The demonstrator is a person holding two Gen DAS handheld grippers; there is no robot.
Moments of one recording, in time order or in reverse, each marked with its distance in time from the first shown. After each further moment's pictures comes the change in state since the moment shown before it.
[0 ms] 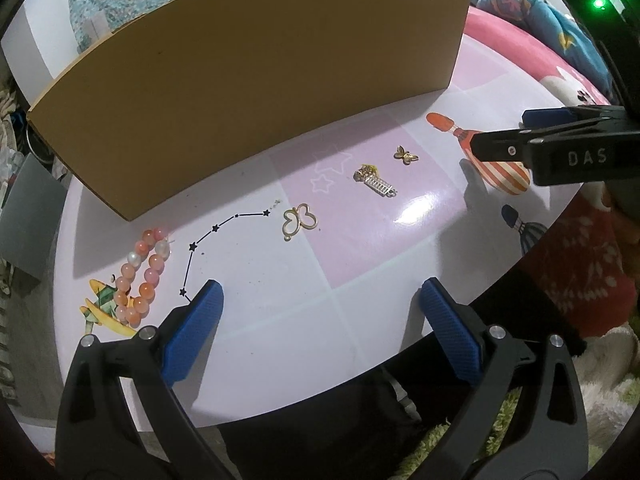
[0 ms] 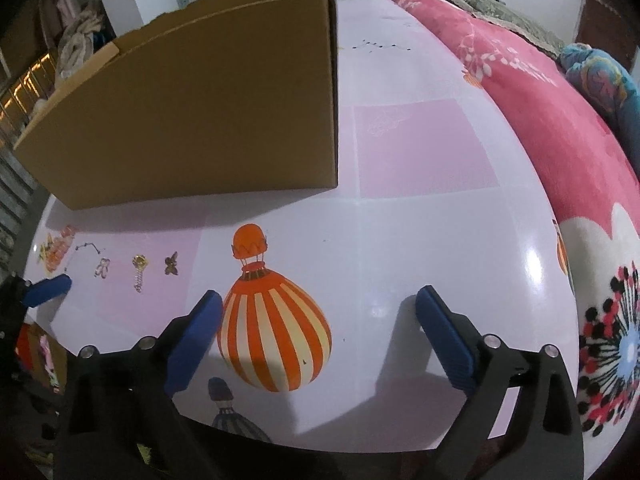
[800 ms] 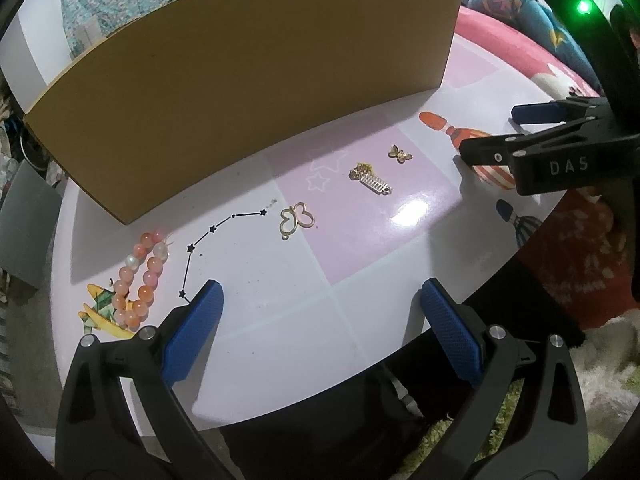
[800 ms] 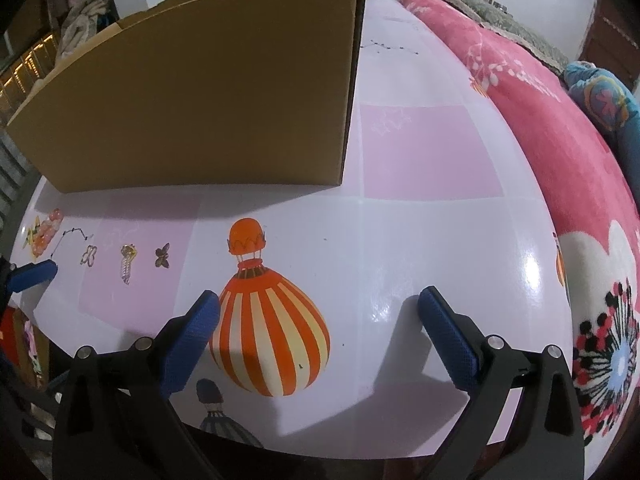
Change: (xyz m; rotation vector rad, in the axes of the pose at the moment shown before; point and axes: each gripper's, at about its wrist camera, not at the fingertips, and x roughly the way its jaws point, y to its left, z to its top) left arm -0.002 0.009 -0.009 0.015 -0.016 -0.033; right arm 0.002 0.006 -0.003 -0.059 -0.006 -0.024
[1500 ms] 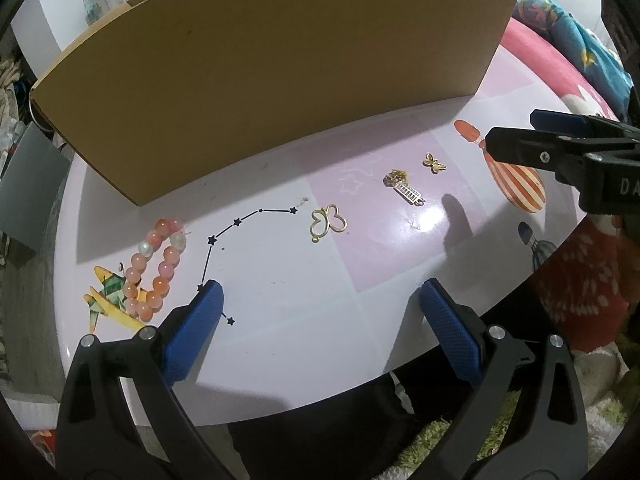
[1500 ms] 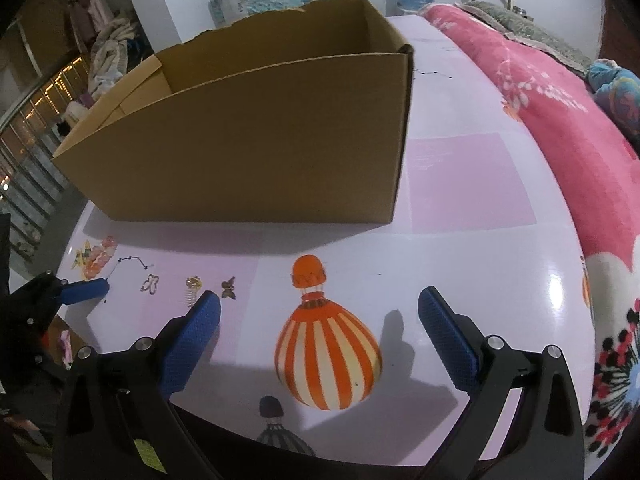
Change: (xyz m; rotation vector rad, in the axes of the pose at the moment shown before) left arm -0.001 0.033 0.008 -0.102 0.096 0.019; right arm -0.018 0.011 0.013 0.025 -0.057 0.162
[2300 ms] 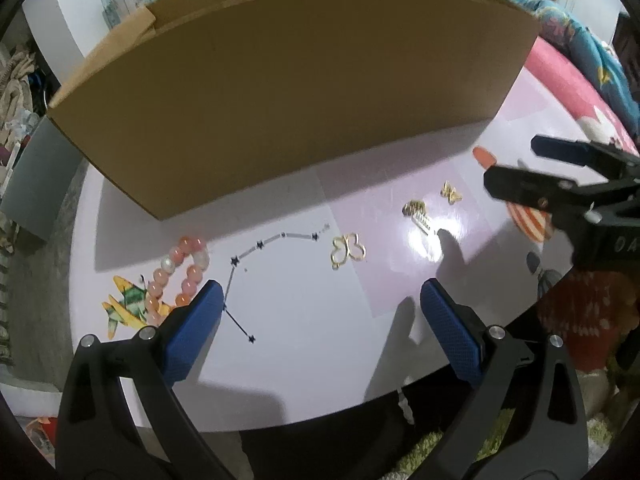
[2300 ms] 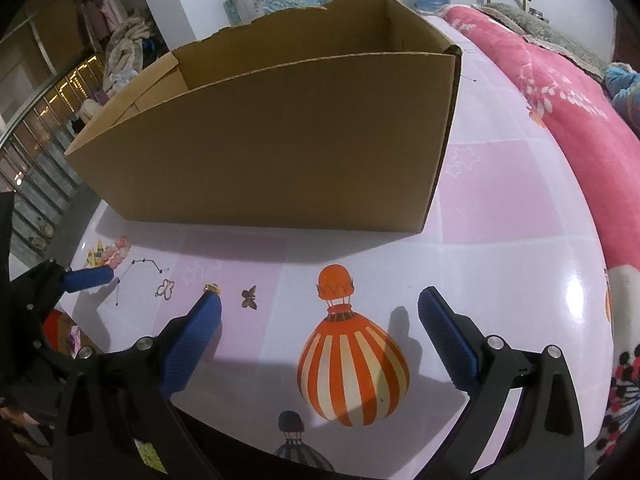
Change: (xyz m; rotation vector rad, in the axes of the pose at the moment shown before) left arm 0.004 0.006 0.033 -0.041 -0.027 0.045; right arm 0.009 0.006 0.004 -0.022 -0.007 0.055
